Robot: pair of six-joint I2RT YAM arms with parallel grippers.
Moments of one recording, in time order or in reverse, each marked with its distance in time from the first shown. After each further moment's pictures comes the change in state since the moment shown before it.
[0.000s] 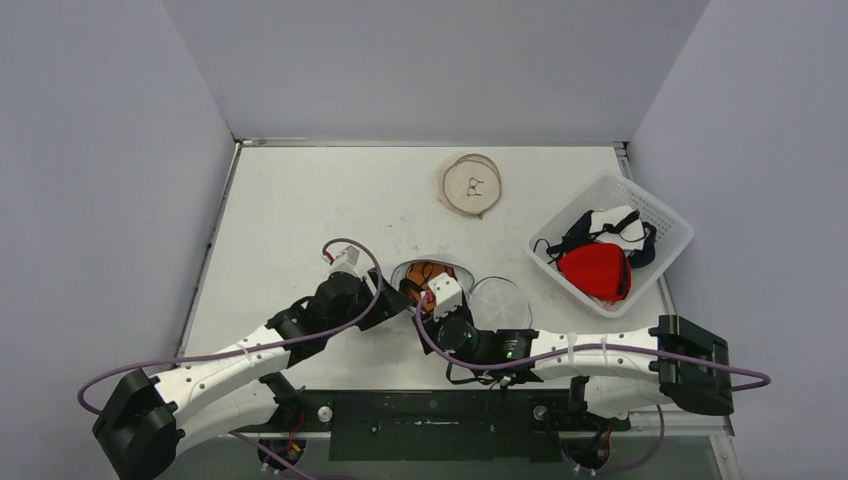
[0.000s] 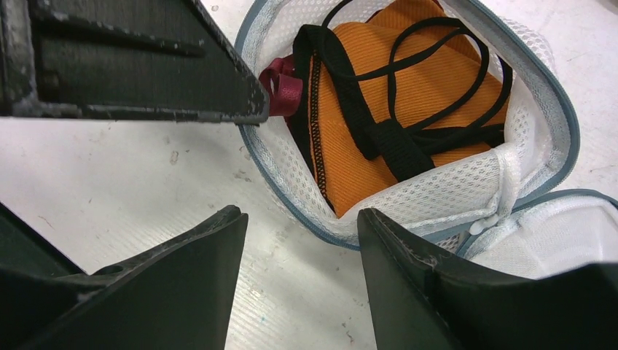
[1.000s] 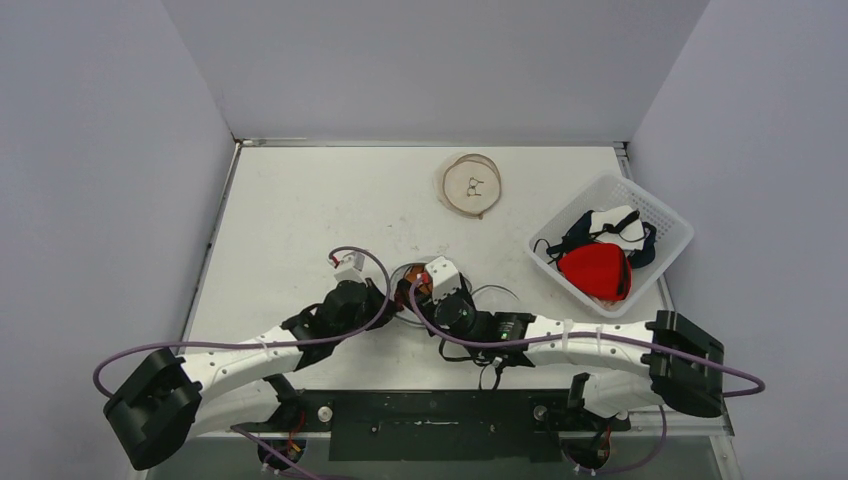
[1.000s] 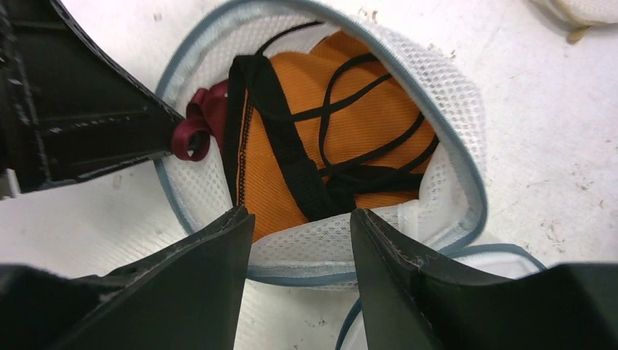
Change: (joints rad) left arm -0.044 0.121 -0.090 0.207 -0.142 0.085; right arm -0.110 0.014 0.080 -0.077 -0.035 -0.089
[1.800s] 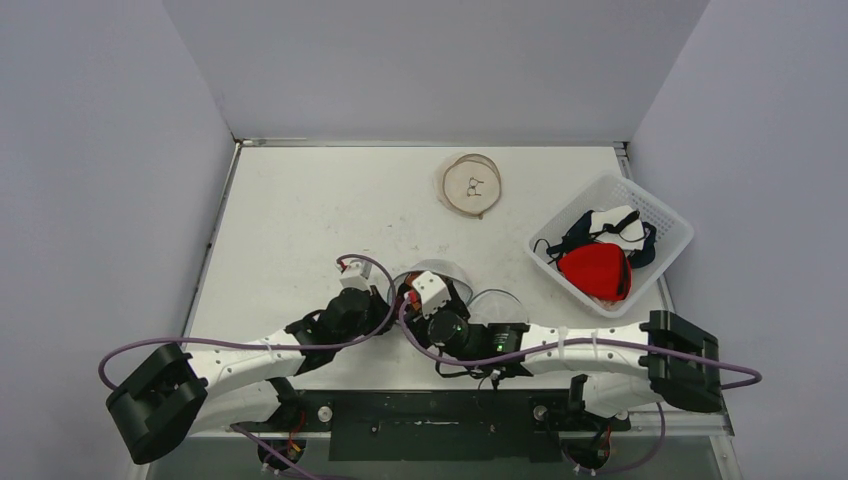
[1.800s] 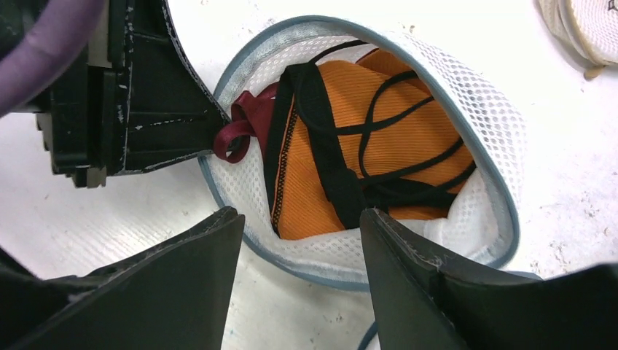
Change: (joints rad) left arm -0.041 0.017 -0.063 0.076 -0.018 0.122; right arm 0.093 0.026 -0.009 0.027 0.026 -0.069
